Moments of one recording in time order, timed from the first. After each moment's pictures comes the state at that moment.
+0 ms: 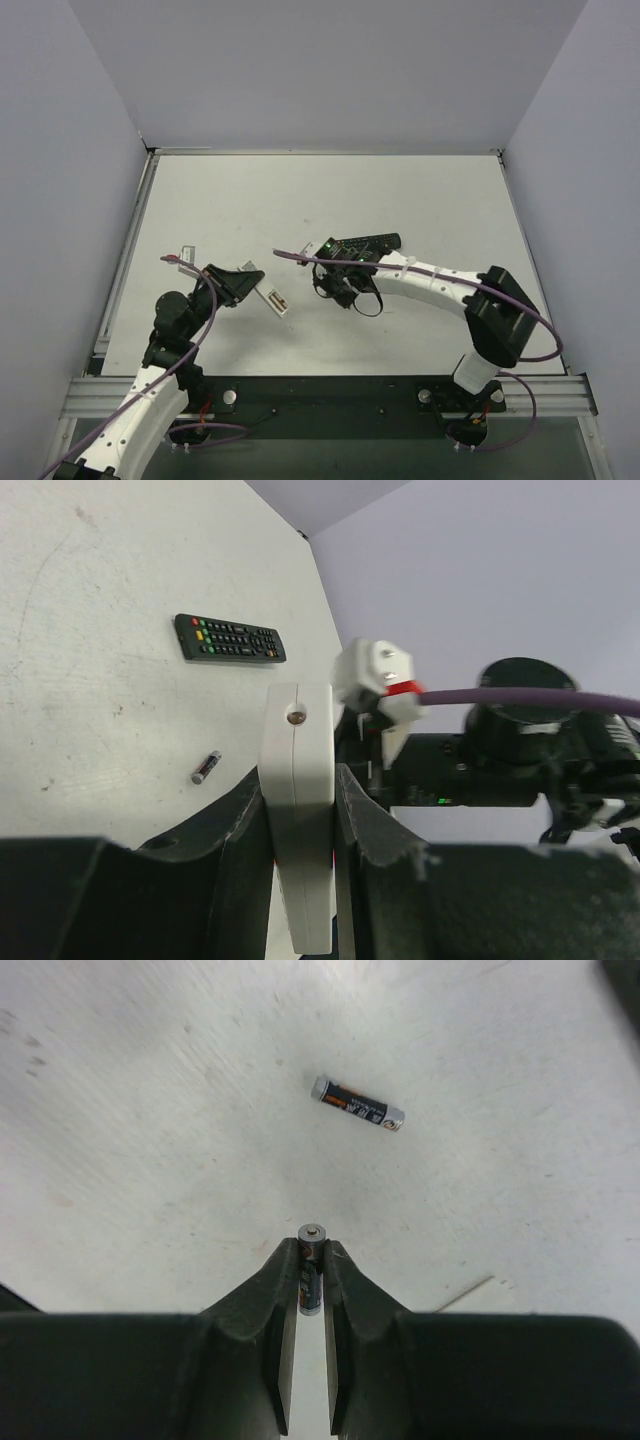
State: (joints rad) left arm -0.26 0.45 0.13 0.34 0.36 -1.09; right arm 0.92 1.70 1.10 -0.62 0.06 -0.05
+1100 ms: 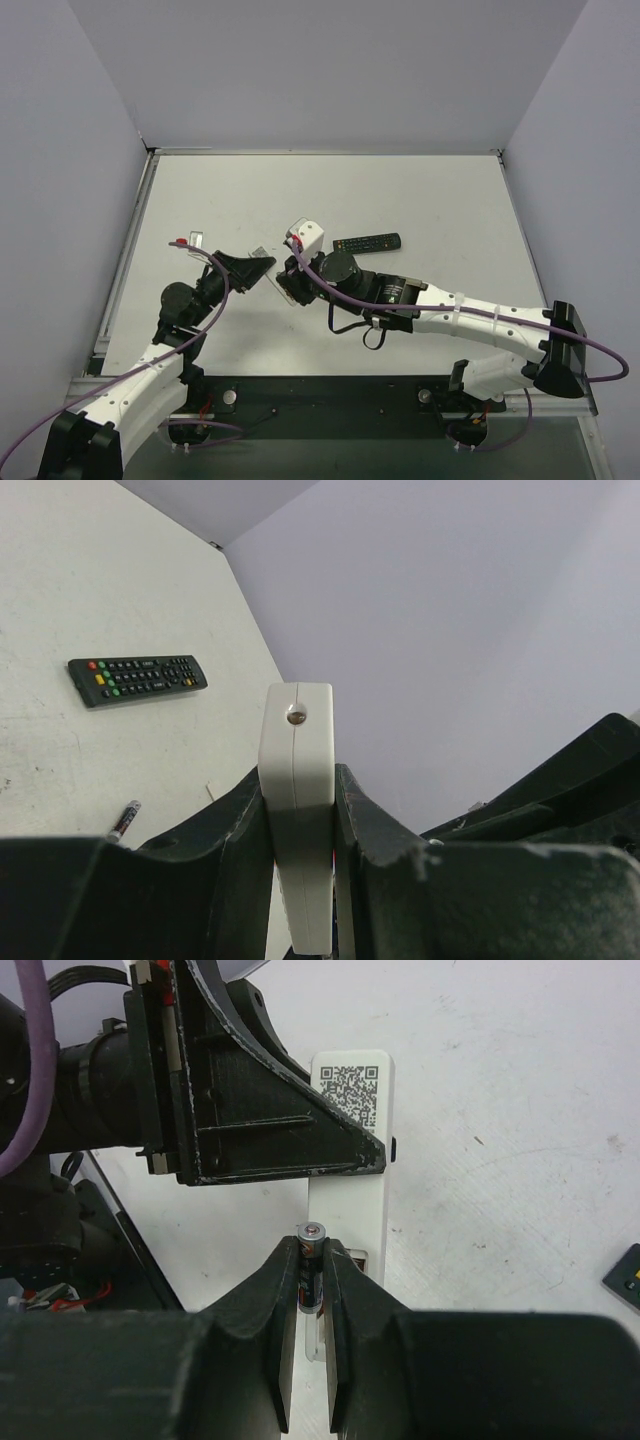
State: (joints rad) left arm -0.34 0.74 0.17 0.77 0.38 -1.15; right arm 1.20 1.32 1.06 -0.06 0.23 0.24
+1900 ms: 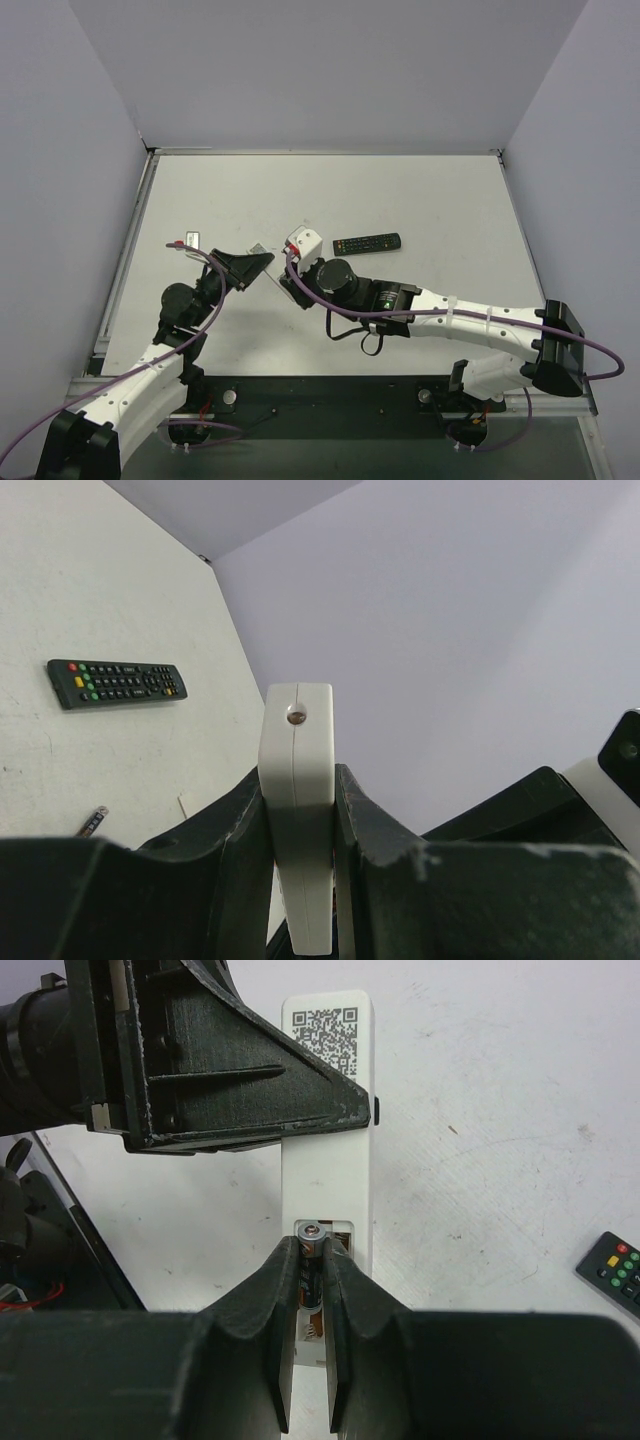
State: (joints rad) left arm -0.36 0.74 0.17 0.78 0.31 -1.24; right arm 1.22 1.33 1.00 -0.01 0.30 0.20
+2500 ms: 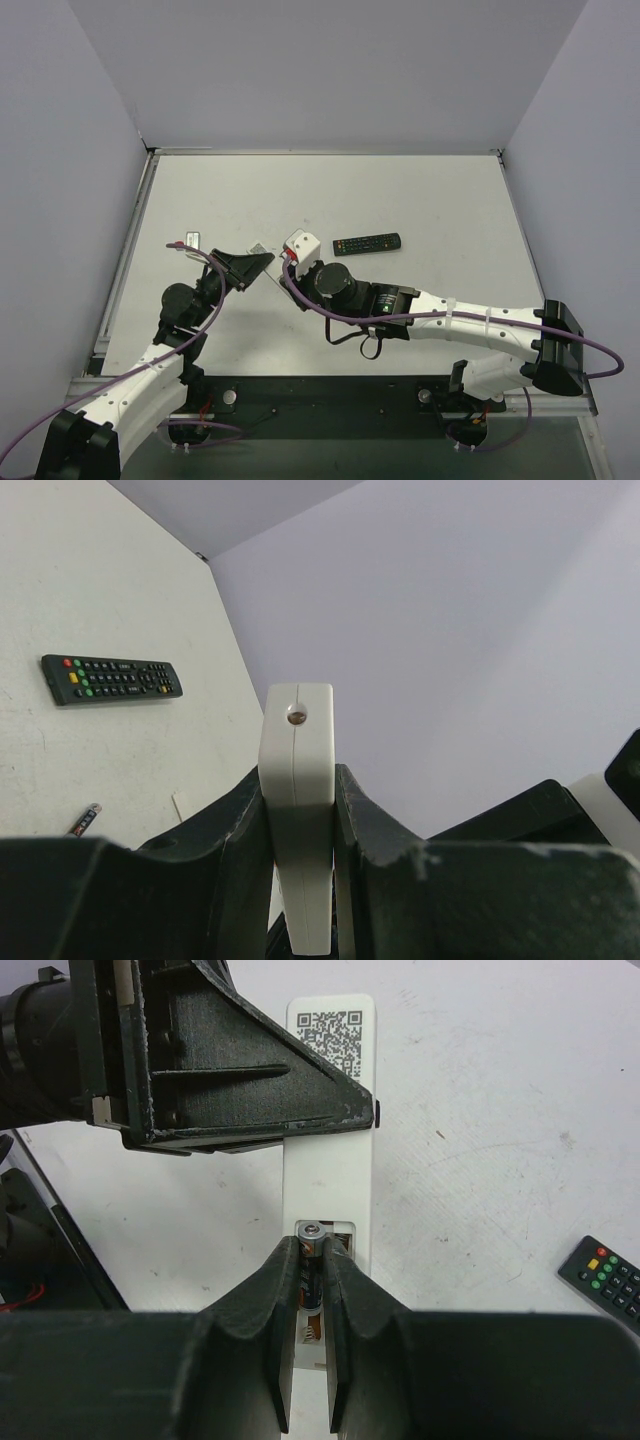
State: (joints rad) left arm -0.37 0.74 0.17 0.78 0.30 -1.27; right arm 1.24 1.34 1.00 0.00 0.34 0.16
